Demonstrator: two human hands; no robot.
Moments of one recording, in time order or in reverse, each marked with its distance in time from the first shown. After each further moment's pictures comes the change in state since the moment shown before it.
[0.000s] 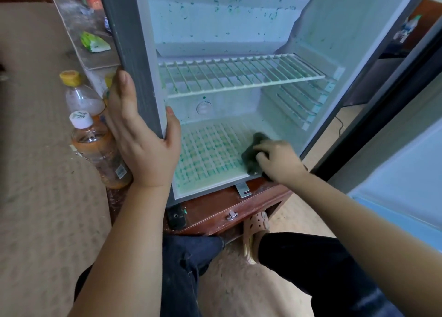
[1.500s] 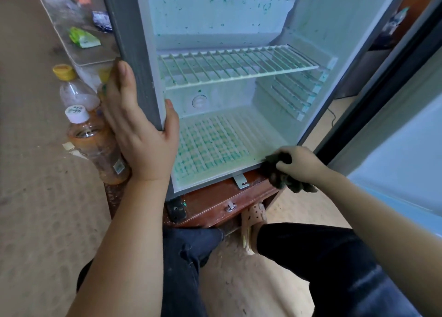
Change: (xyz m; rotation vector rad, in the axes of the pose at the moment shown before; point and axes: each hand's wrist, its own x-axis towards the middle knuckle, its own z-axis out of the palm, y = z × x) left_hand 0.000 -0.001 -0.005 -0.027 -0.043 -0.032; right_hand -0.029 0.043 -0.019 -0.011 -0.183 0.160
